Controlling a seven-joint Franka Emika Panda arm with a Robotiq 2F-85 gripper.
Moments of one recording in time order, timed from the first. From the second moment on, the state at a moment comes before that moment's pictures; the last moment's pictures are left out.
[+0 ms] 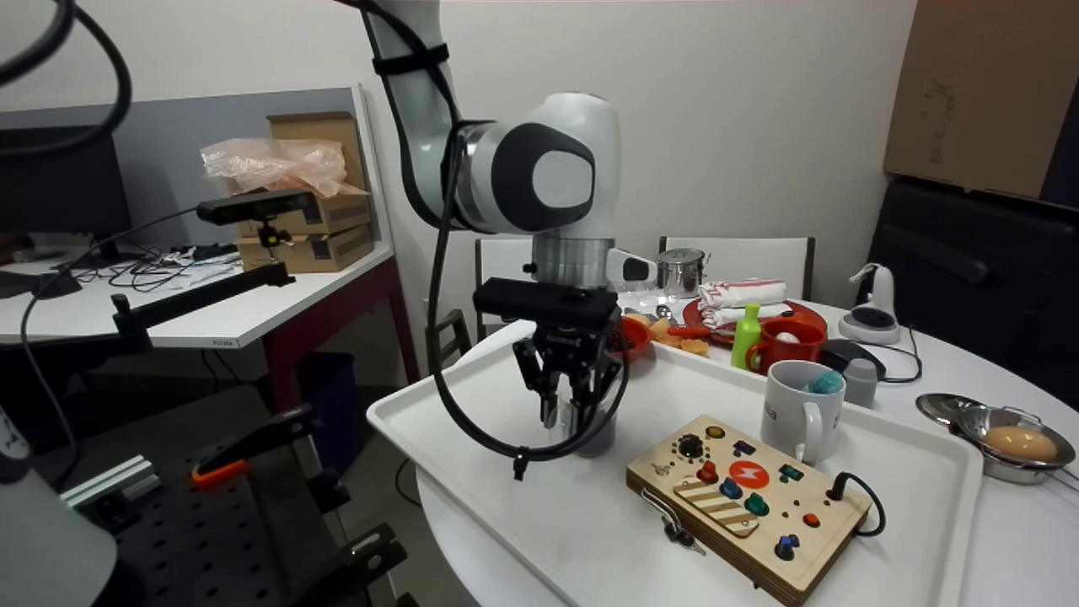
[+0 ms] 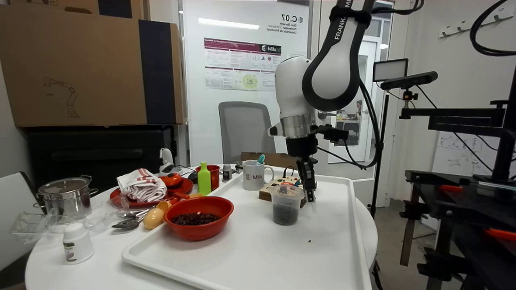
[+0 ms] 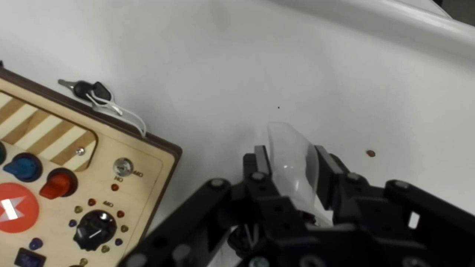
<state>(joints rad) -0.07 0.54 -0.02 -2.34 -0.18 2.73 -0.29</state>
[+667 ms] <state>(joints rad) -0.06 0.54 -0.02 -2.34 -0.18 2.72 -0.29</state>
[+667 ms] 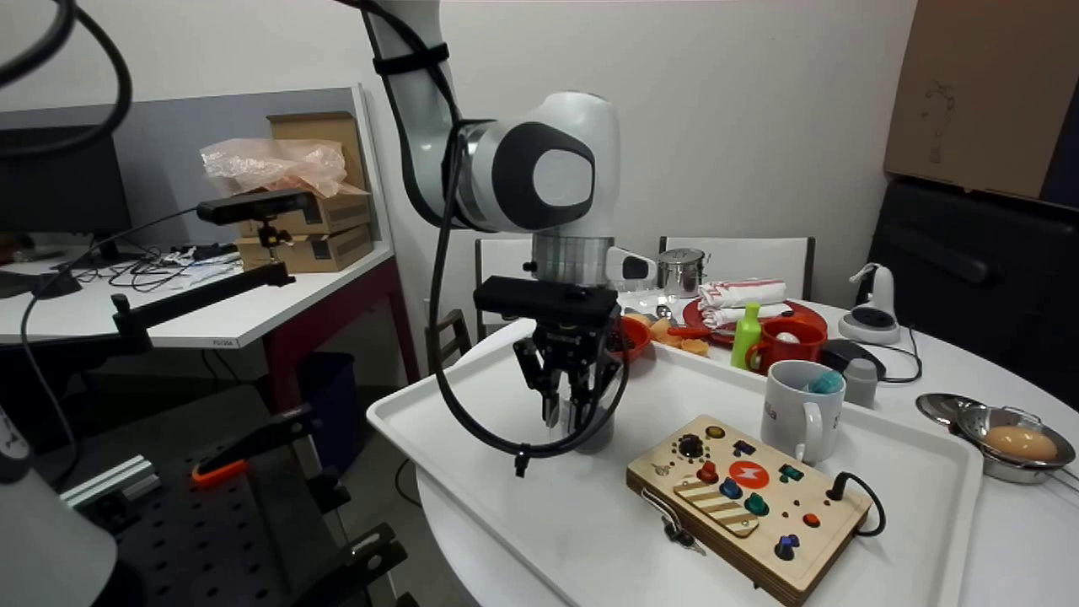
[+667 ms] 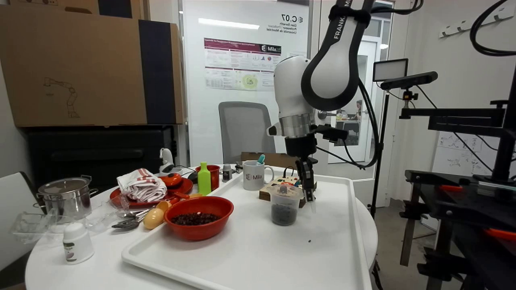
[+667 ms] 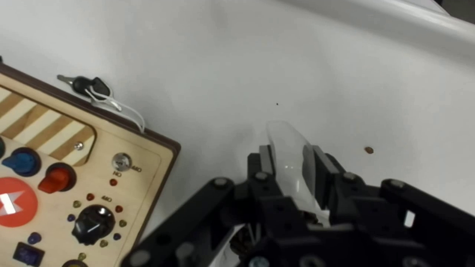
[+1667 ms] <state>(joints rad) 0.17 0.31 -0.10 -2.27 -0.65 2.45 -0.03</state>
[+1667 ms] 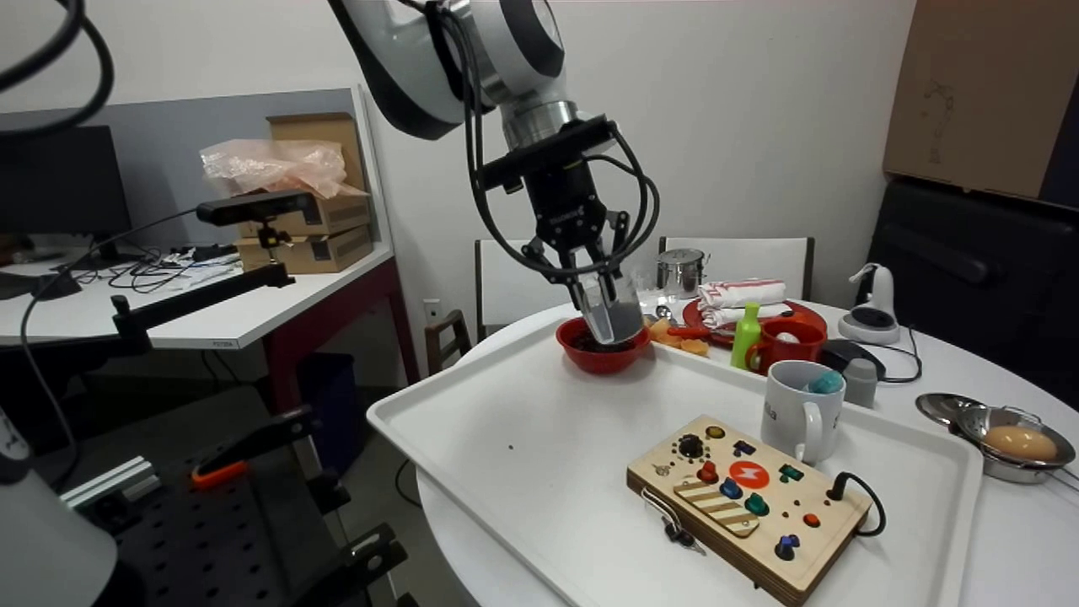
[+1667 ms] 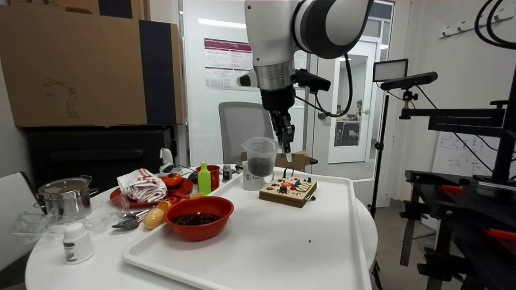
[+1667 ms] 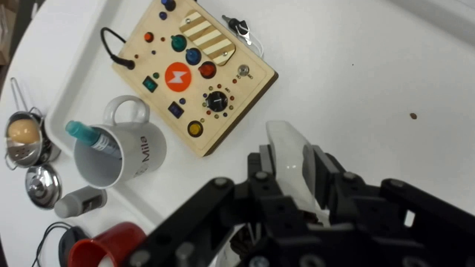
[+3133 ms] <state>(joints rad) 0.18 0.34 0.04 -2.15 -0.81 2.28 0.02</state>
